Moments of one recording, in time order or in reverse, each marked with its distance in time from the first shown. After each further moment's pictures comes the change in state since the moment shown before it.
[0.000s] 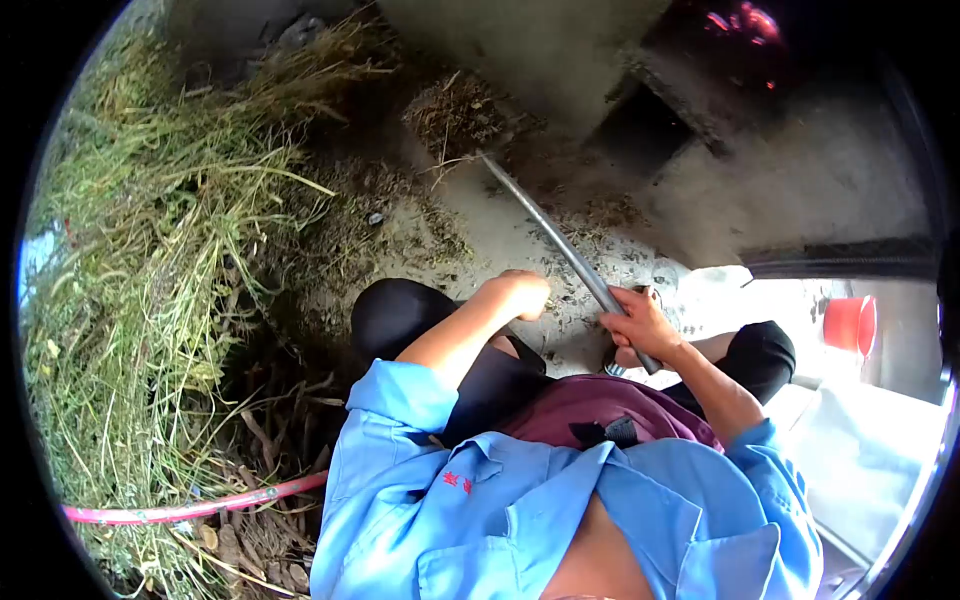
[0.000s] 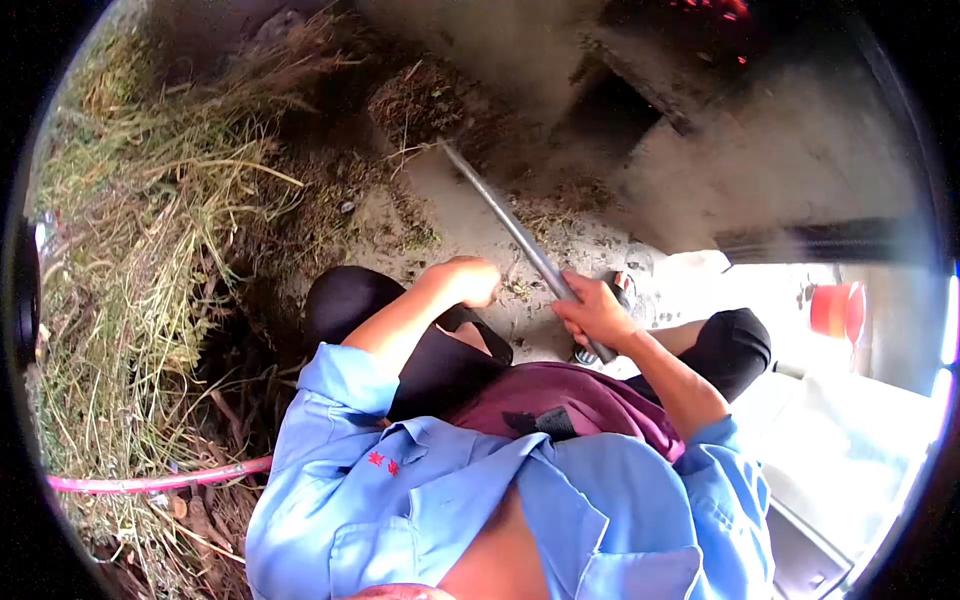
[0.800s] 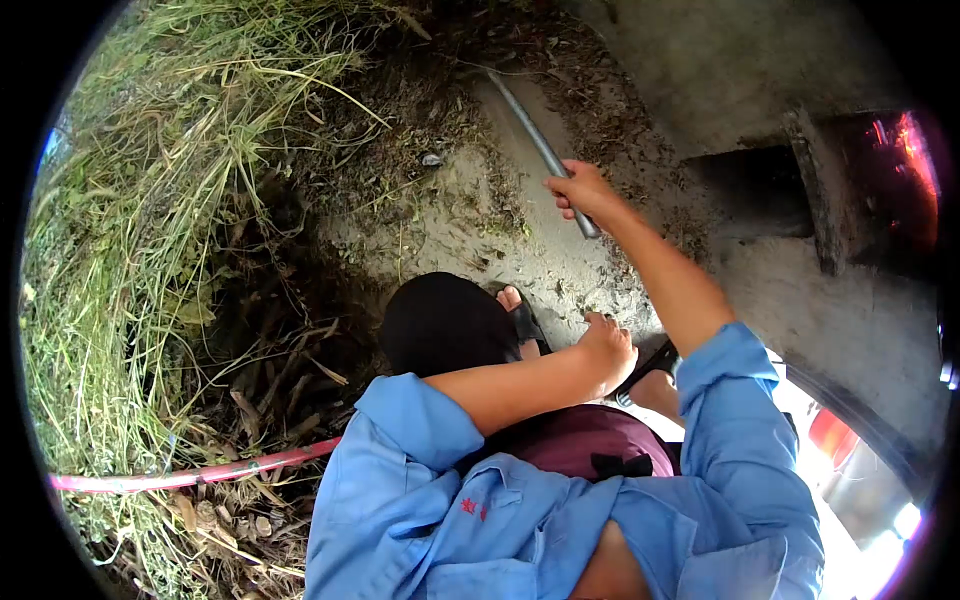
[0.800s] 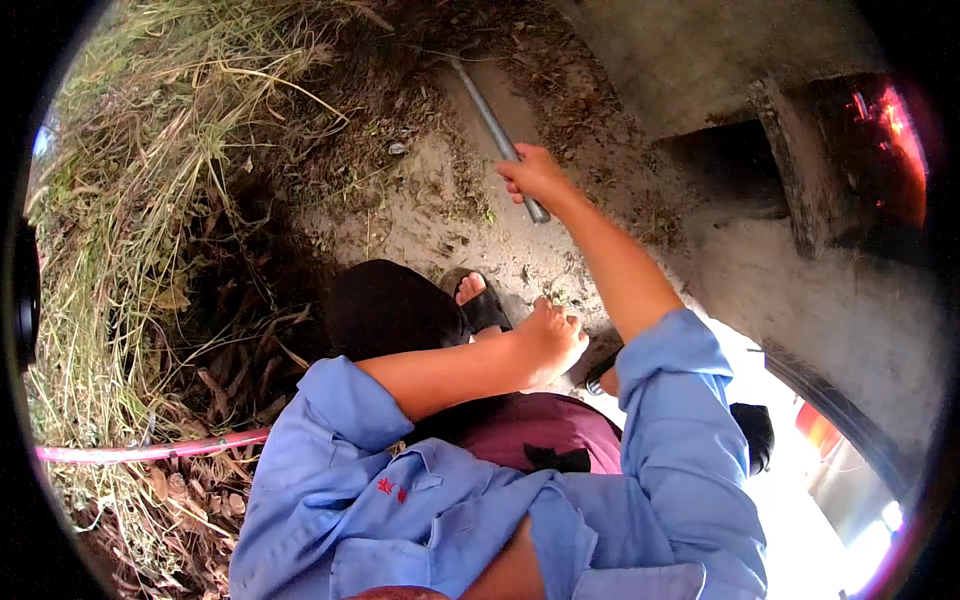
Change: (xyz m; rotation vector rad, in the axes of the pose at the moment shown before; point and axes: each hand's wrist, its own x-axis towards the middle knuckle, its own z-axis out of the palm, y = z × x) left_hand 0.019 0.032 0.034 0.052 0.460 0.037; right_hand 0.276 -0.075 0.074 0.096 -0.197 0.024
